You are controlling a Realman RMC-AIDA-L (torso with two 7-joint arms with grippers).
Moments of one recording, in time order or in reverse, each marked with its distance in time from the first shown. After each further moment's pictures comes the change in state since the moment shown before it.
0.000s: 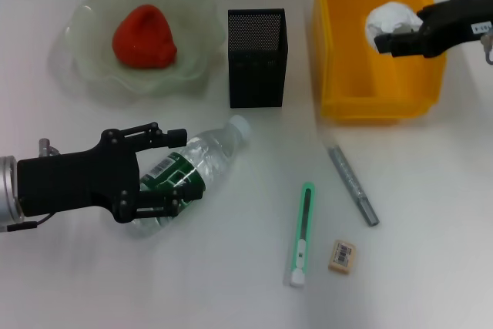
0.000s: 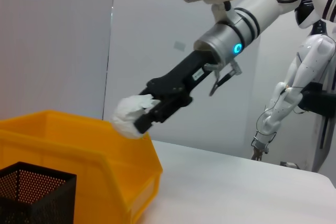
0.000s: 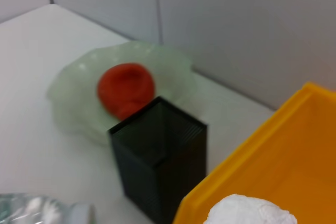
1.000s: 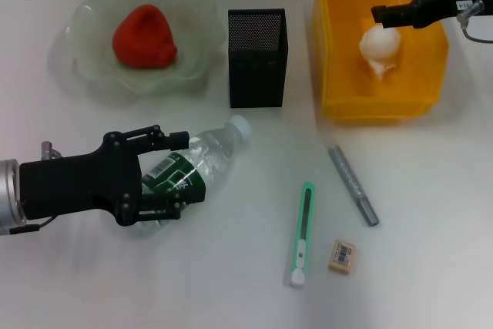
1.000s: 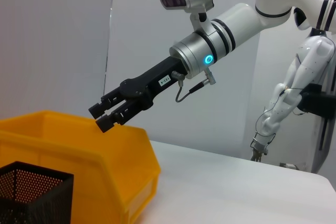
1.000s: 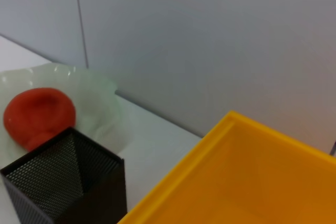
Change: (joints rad) left arm 0.003 -0.004 0.000 -0.007 0.000 0.001 0.010; right arm 0.017 0.003 -0.070 0.135 -0.012 0.321 -0.014
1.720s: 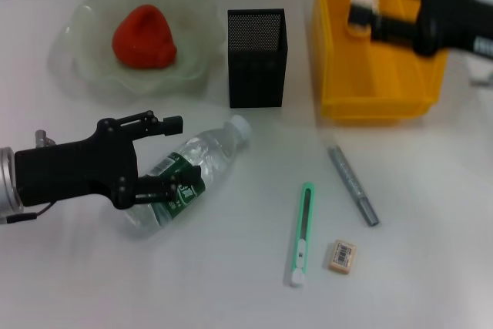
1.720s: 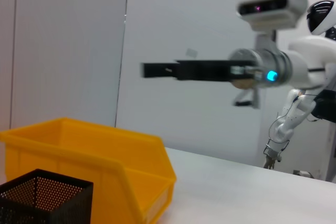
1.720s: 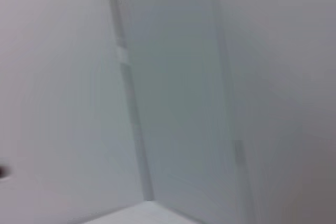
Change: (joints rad) left arm -0.011 -0.001 -0.037 0.004 0.000 -0.011 -0.018; right arm -0.149 -0.023 0.130 0.339 0.830 -0.381 -0.737
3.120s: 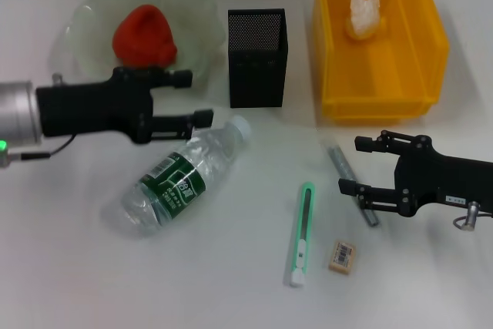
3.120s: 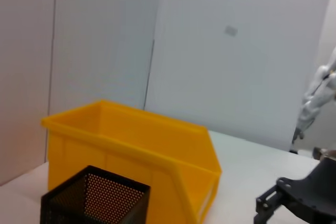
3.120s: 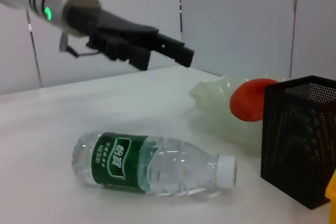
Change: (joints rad) left arm -0.150 0.015 0.010 0.072 0.070 -0.145 -0.257; right arm -0.039 -0.008 0.026 0.366 -0.259 0.037 -0.457
